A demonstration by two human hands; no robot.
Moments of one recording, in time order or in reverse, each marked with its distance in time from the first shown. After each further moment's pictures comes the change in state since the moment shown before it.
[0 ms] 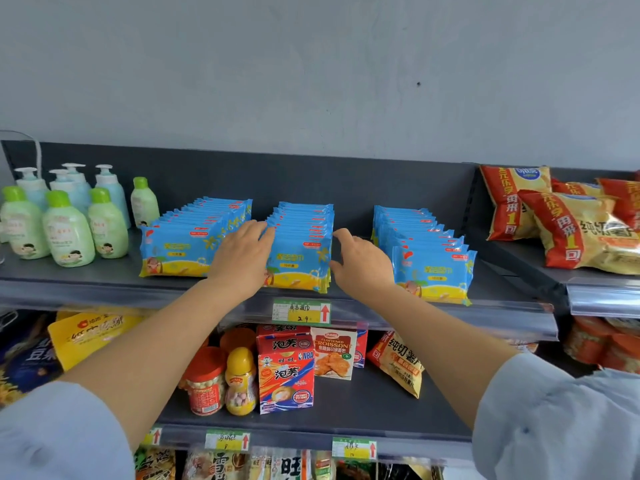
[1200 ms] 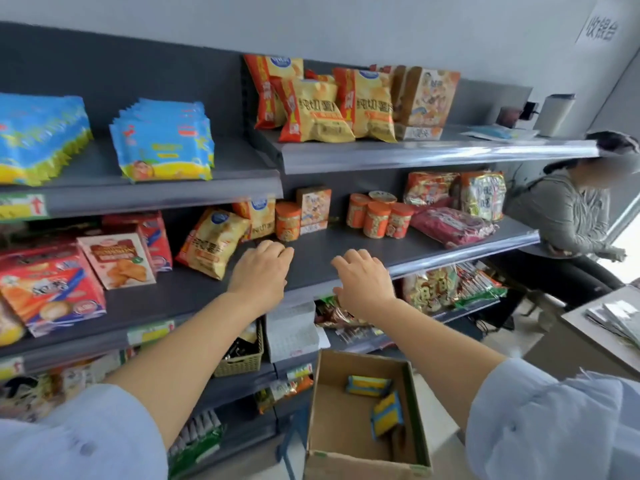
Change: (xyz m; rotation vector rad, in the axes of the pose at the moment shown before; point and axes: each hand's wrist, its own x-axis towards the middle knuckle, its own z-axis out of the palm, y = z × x) left_hand -0.141 0.413 -0.006 -0.320 -0.152 0.503; right_hand -0.351 0.262 -0.110 -0.402 -0.301 0.311
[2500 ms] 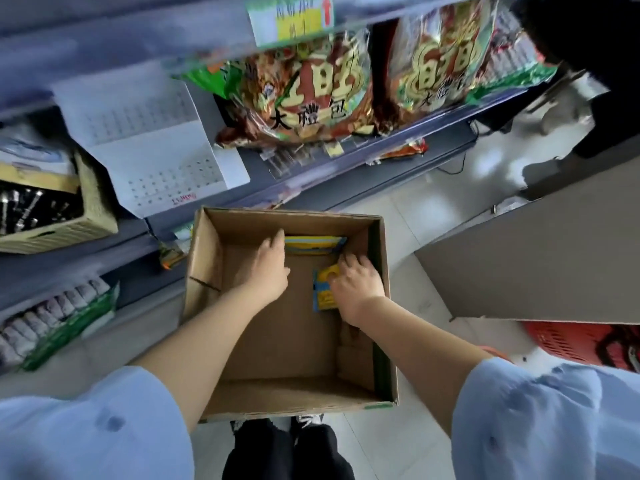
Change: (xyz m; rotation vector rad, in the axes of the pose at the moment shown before) left_hand 0.022 0.222 0.465 -0.534 -0.874 -0.292; right_hand -0.089 0.156 0.422 -0.192 -0.949 -0.040
